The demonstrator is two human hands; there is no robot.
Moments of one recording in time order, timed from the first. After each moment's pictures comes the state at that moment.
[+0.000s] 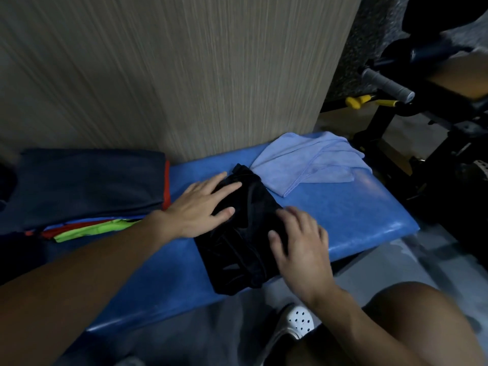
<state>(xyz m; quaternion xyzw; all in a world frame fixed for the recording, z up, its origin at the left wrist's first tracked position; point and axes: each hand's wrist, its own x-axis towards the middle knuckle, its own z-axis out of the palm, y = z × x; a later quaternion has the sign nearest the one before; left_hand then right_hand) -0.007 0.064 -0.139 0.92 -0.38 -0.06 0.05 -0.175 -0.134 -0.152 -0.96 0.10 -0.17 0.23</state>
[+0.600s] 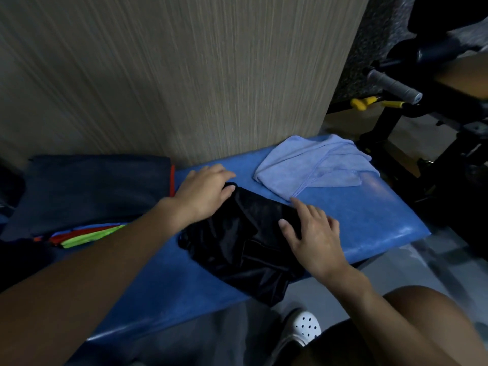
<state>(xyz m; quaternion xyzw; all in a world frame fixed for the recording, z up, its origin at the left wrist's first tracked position) 0.005 0.041 -0.096 0.95 -0.30 -0.03 0.05 -0.143 -0.158 -0.154 -0.96 0.13 -0.12 0.22</state>
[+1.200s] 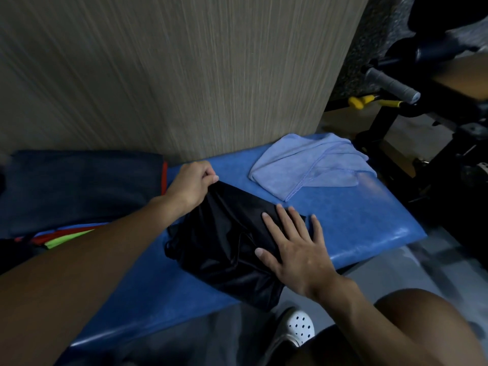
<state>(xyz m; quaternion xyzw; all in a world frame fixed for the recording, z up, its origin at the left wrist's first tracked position) 0.035 0.044 -0.125 0.94 -0.17 0.00 0.31 -0.153 -0.152 -0.176 -1.00 0.00 -0.01 0.09</state>
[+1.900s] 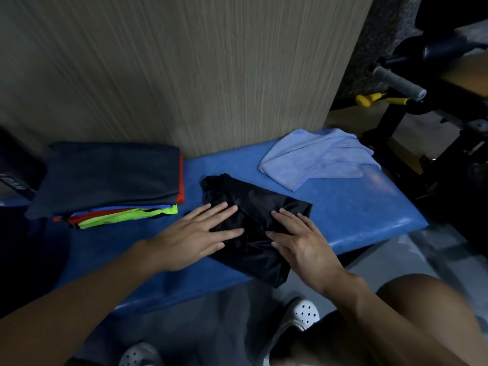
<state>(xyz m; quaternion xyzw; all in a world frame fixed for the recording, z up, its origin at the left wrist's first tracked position) -0.064 0.125 -0.152 0.85 -0.53 -0.03 -0.04 -0.171 -0.150 -0.181 -0.97 -0.13 -0.15 0.15</state>
